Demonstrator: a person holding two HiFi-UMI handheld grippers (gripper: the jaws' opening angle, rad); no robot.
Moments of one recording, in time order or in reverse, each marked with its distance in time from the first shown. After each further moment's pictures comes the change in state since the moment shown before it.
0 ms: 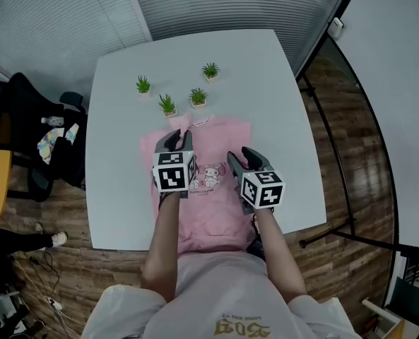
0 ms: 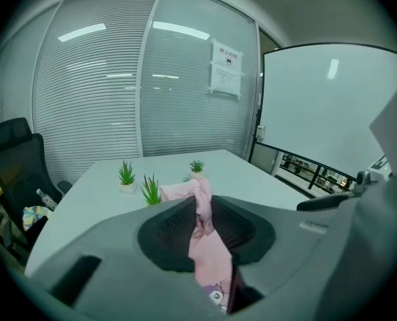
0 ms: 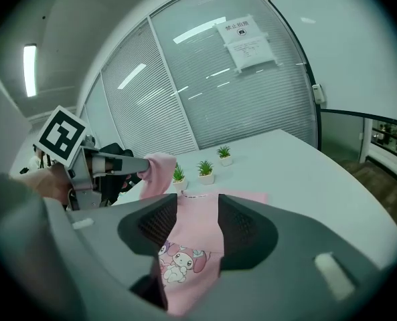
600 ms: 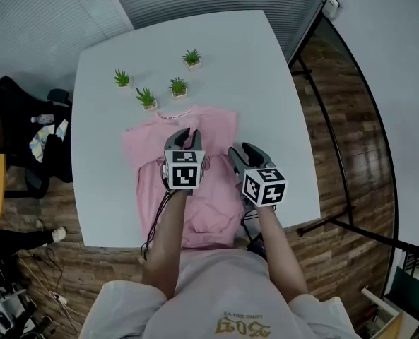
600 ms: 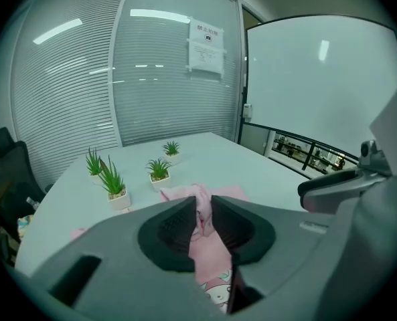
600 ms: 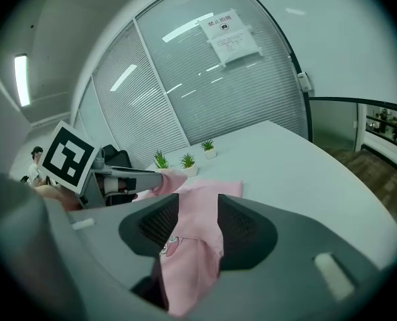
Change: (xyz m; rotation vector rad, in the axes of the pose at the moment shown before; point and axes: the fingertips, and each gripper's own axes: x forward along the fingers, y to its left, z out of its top) left arm 0.066 -0.074 -0.046 0.100 0.104 -0.041; right arm -0.011 -0.064 -0.020 0.061 0.028 -0.006
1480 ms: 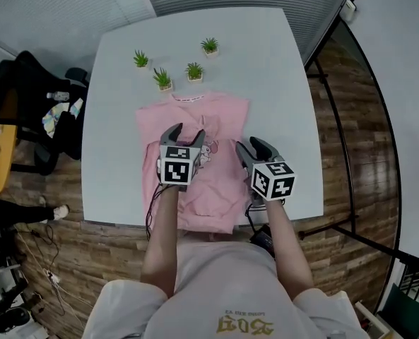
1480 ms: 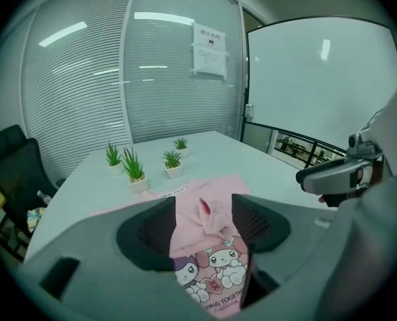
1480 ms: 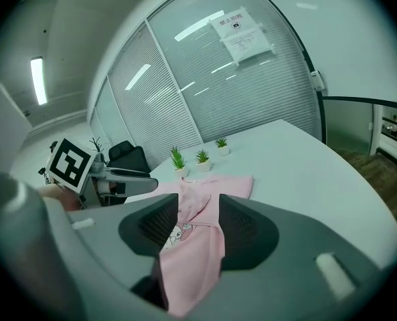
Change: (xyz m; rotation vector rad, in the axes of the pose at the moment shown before) left arm -0.052 0.010 -0.034 -0.005 -0.002 0.034; right arm -0.026 0.016 -0.016 -0.056 0.015 0.111
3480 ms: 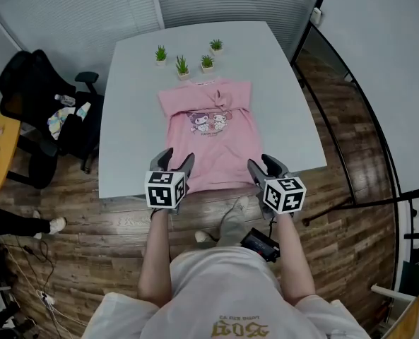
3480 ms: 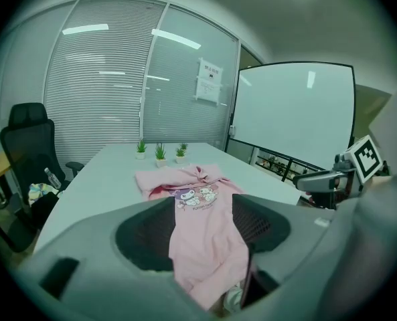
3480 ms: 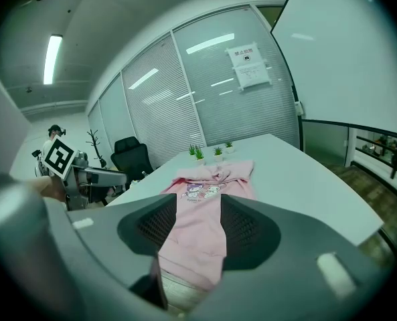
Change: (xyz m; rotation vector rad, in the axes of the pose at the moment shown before) left arm -0.251 0.017 -0.137 -0.080 -0.130 -0.128; right arm -0.160 0.159 -0.123 -0.073 -0.086 -0.133
